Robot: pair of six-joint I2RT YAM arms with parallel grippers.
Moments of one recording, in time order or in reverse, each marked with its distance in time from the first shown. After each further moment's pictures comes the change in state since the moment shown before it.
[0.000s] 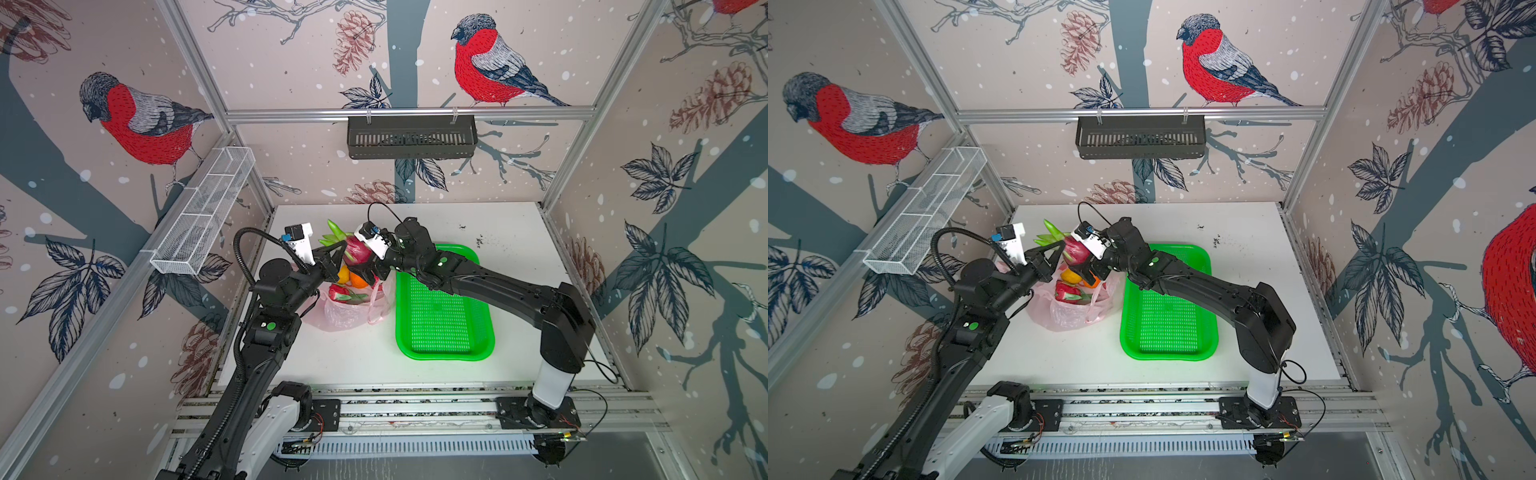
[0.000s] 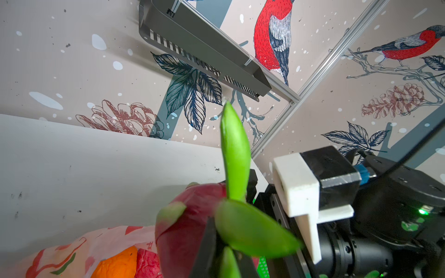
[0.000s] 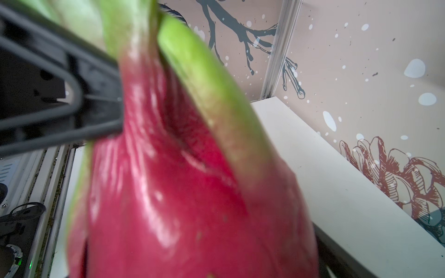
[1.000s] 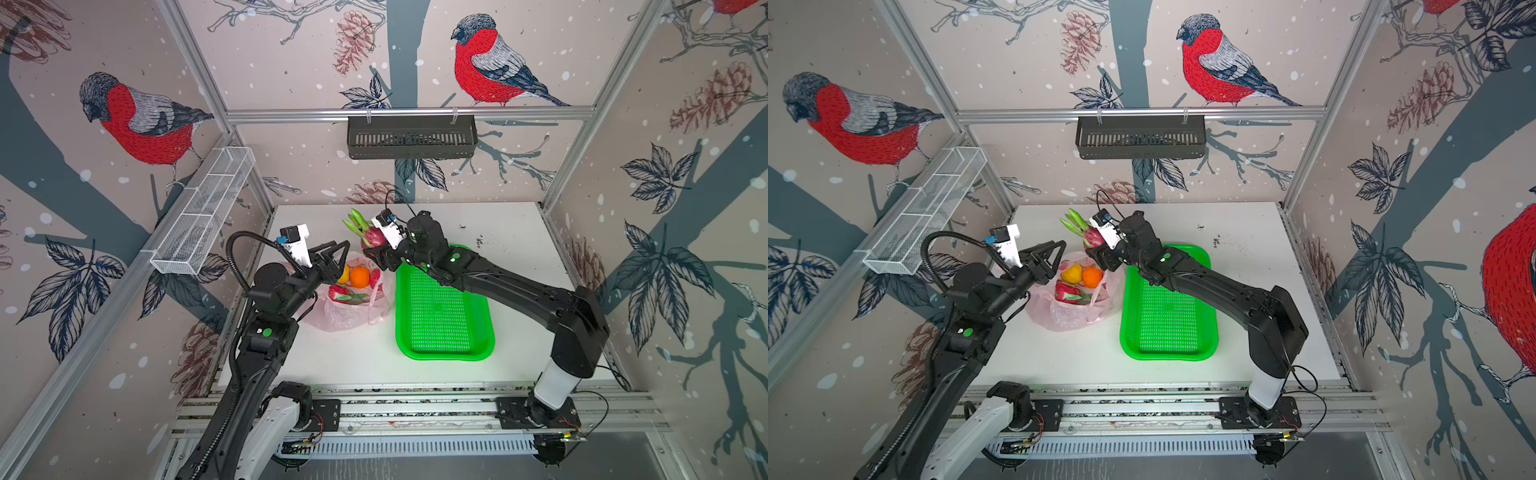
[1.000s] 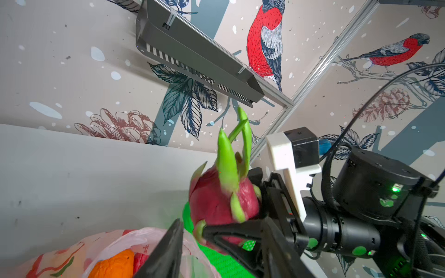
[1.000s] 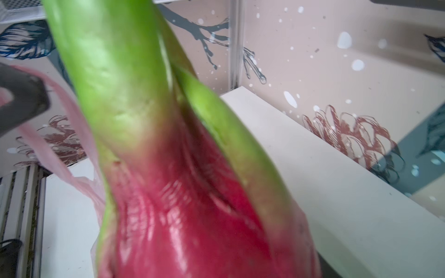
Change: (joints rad) left arm 0.000 -0.068 0.014 -0.043 -0.036 0.005; right arm -0.048 -0.094 -0.043 -0.071 0.146 0.148
